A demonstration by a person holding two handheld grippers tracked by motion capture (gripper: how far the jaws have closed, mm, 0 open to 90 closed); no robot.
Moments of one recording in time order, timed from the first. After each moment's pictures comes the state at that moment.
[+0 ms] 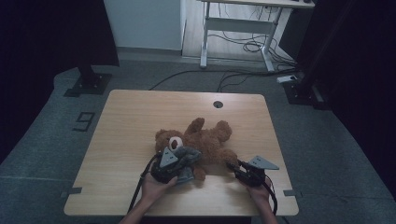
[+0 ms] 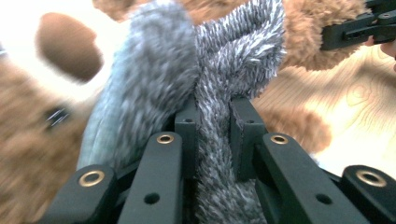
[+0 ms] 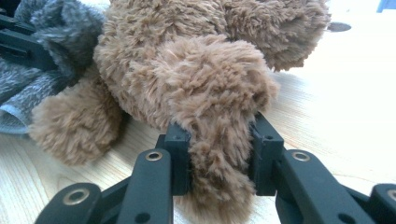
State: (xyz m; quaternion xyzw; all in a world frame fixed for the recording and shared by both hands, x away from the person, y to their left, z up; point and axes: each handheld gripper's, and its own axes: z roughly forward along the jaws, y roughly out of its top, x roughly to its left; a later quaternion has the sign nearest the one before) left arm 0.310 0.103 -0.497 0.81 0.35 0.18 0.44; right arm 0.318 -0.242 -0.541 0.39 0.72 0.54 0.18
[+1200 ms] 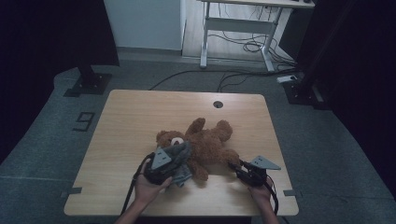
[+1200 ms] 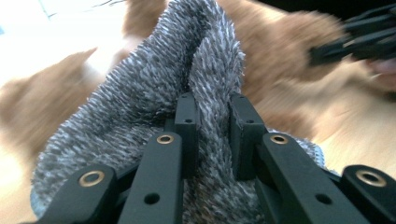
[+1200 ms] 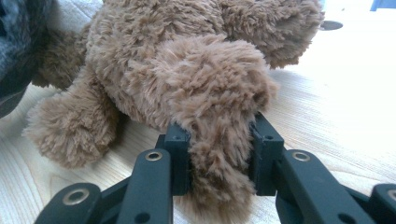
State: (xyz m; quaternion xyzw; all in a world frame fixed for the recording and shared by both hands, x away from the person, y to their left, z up) left arm 0.297 0.093 -0.466 0.80 0.32 0.19 0.46; right arm 0.319 -0.248 -0.542 0.39 0.72 0.54 0.19
